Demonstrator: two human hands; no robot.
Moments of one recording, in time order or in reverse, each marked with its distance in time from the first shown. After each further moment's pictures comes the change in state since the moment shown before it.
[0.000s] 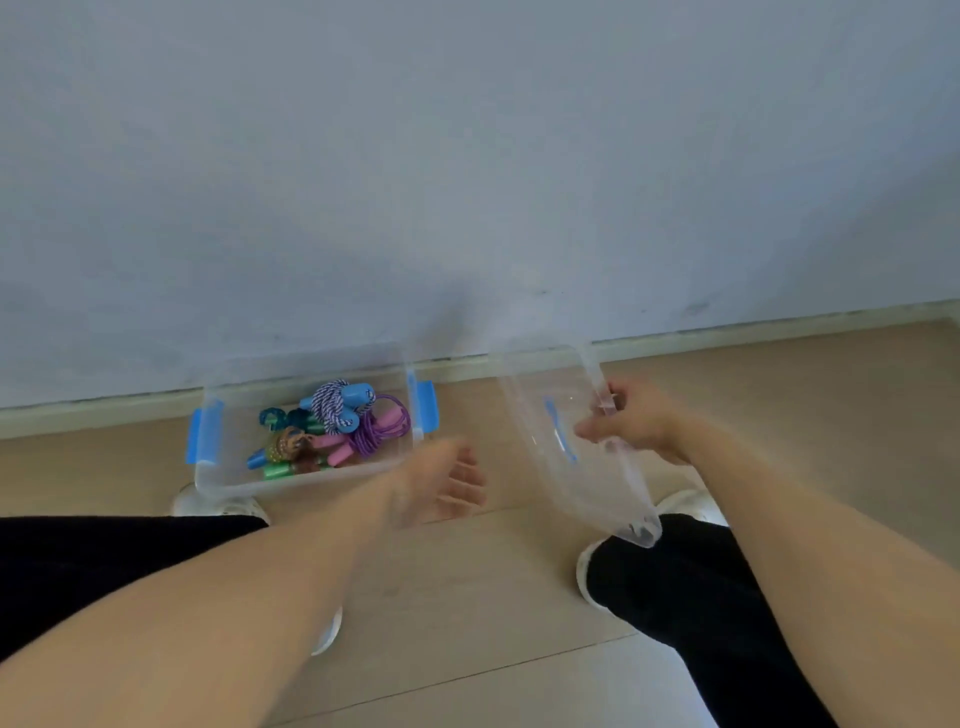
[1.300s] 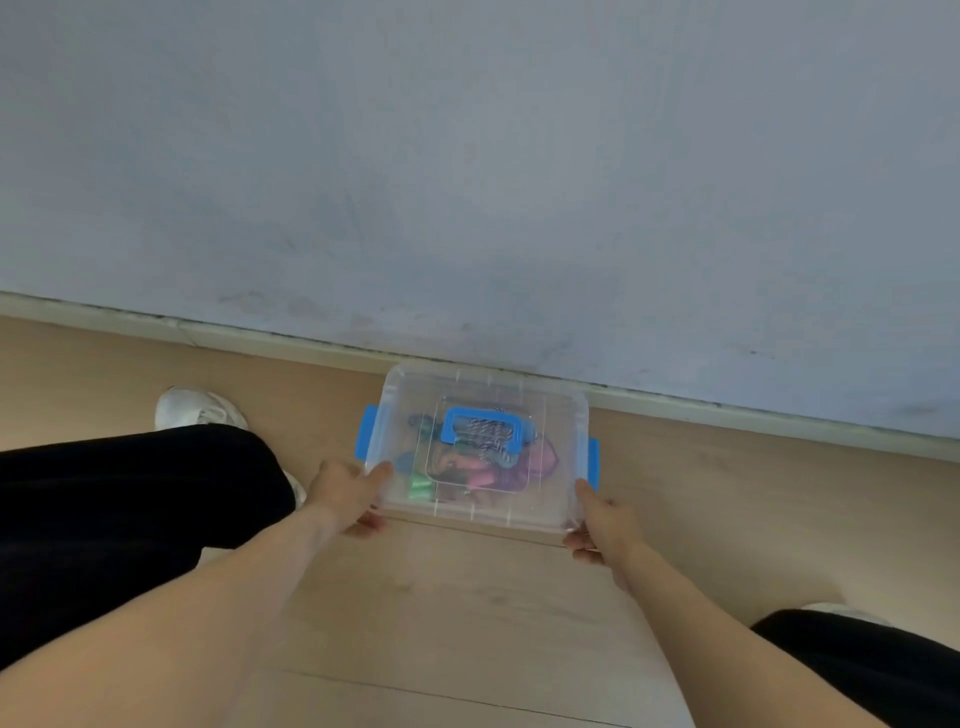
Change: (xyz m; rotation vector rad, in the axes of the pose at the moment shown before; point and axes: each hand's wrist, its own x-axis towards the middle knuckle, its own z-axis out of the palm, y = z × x) left_hand -0.035 -0.098 -0.238 -0.028 0.661 0.024; right_hand 0.052 -0.019 0.226 0.304 0.045 0.289
